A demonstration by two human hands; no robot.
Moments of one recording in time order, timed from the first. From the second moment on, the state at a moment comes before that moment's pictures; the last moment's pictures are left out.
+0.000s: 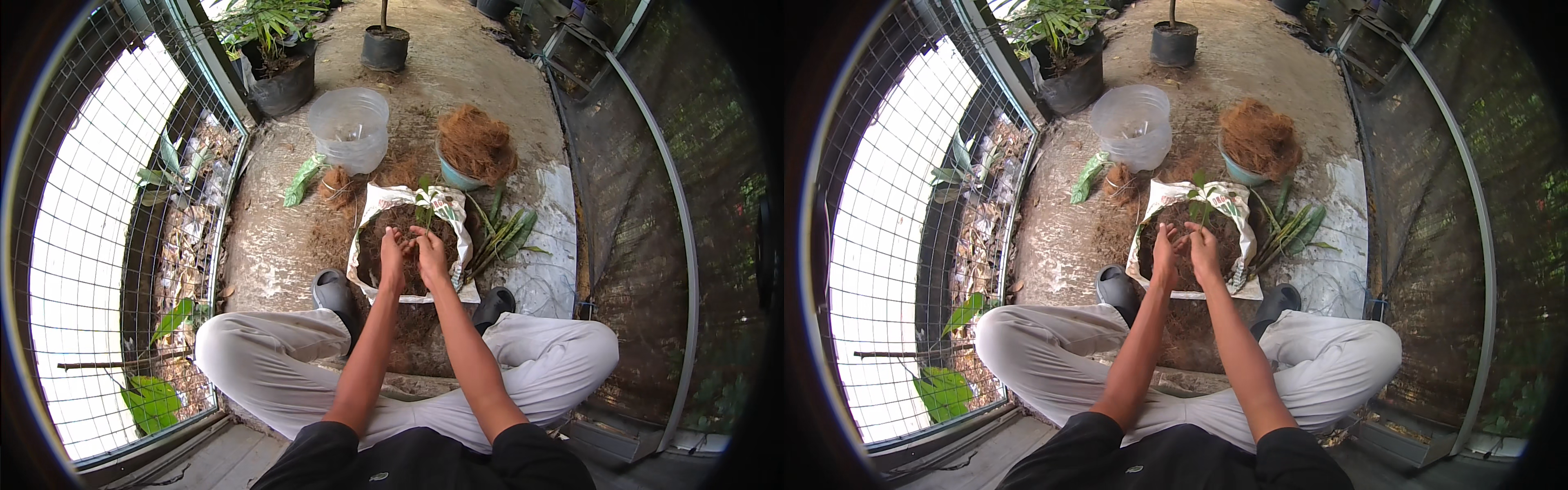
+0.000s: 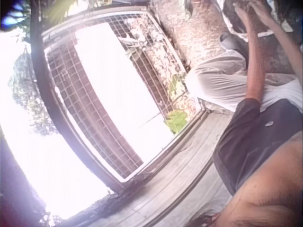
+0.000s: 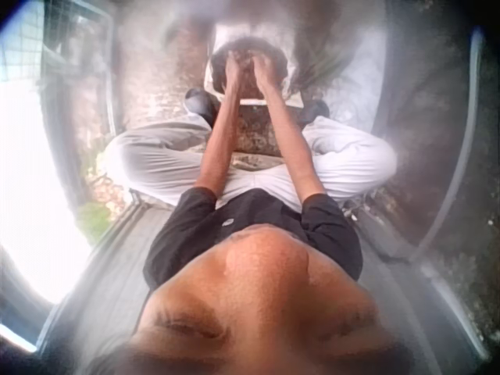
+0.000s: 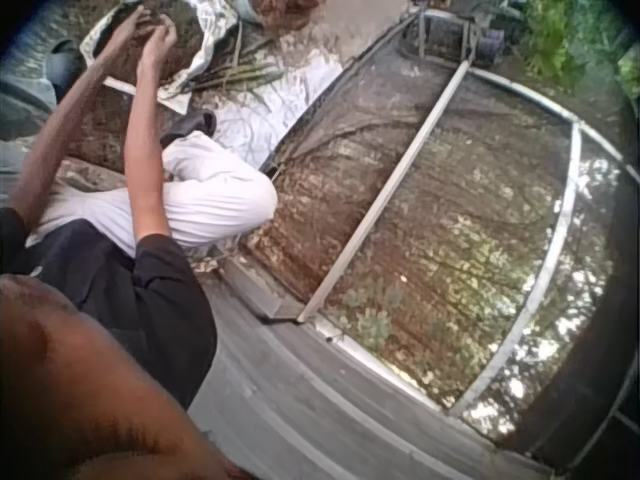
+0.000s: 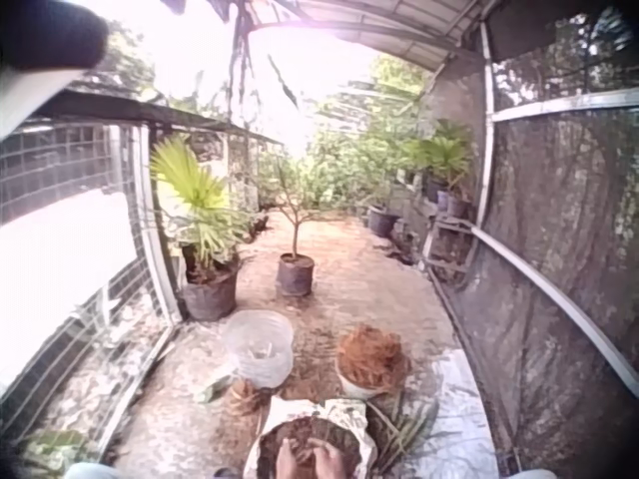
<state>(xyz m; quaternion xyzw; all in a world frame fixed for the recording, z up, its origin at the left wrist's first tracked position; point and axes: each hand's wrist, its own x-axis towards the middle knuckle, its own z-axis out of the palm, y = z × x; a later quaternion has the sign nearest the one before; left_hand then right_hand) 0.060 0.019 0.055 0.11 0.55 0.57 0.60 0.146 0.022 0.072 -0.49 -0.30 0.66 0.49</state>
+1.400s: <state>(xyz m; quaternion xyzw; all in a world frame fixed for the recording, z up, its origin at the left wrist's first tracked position) 0.025 0.013 0.059 -0.16 0.41 0.65 0.62 0.225 0.042 0.037 -0.68 -0.25 0.45 0.52</state>
